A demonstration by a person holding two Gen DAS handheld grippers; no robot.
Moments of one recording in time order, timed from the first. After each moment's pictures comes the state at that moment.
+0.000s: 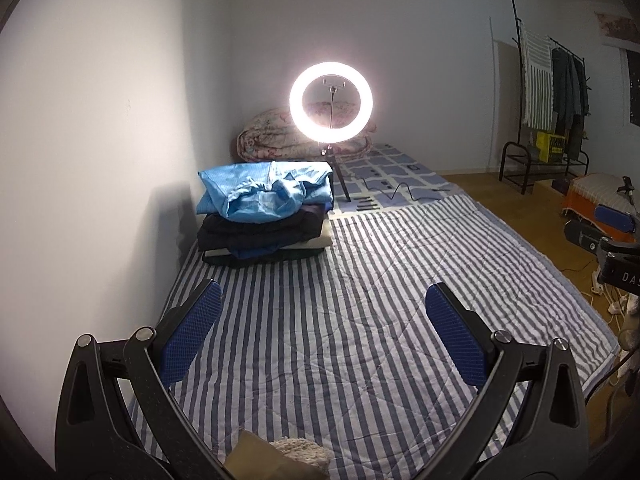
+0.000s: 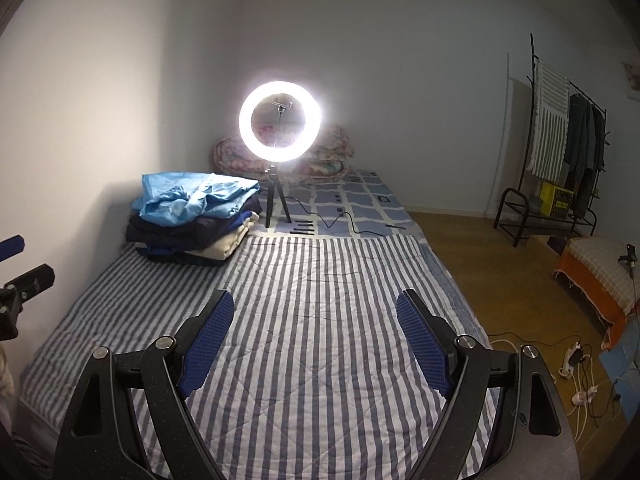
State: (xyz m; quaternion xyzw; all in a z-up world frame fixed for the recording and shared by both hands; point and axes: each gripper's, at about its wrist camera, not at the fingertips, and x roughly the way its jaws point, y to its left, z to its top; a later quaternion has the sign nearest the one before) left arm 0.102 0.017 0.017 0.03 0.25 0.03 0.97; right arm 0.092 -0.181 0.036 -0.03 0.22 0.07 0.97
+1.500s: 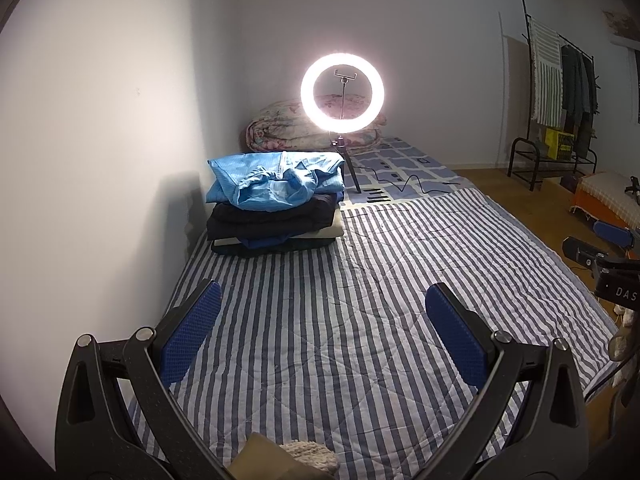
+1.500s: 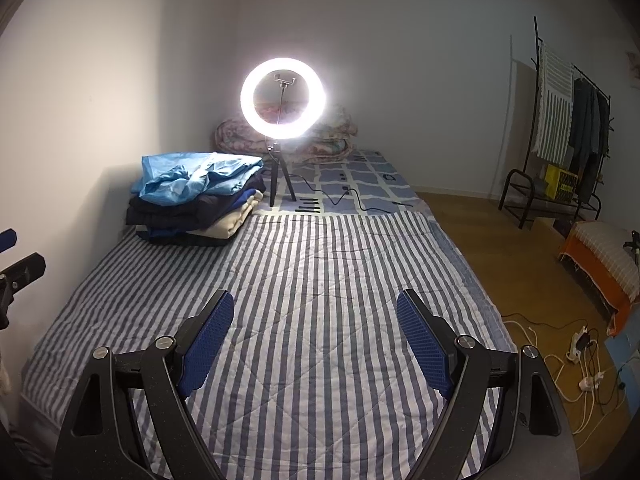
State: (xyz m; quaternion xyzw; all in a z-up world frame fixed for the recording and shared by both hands) left arm 0.100 0.034 0.010 0.03 0.25 0.05 0.97; right arm 0.103 -0.172 0.013 -0.02 0.25 0.07 0.96
